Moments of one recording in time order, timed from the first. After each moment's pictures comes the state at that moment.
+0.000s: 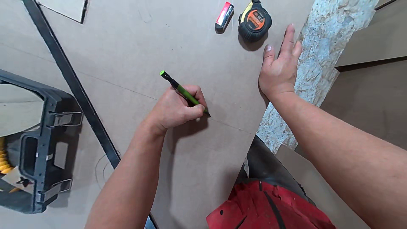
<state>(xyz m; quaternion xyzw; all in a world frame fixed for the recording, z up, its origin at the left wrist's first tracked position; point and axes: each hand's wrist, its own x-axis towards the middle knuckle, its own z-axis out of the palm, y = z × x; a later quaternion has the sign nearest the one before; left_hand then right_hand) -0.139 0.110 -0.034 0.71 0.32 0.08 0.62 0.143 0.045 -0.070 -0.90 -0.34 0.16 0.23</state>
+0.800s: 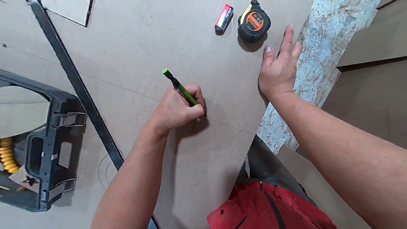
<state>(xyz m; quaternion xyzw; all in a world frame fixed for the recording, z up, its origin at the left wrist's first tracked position) -0.137 0.108 -0.037 0.73 0.34 0.11 0.59 0.143 0.045 -0.068 -0.90 -0.34 0.17 0.23</state>
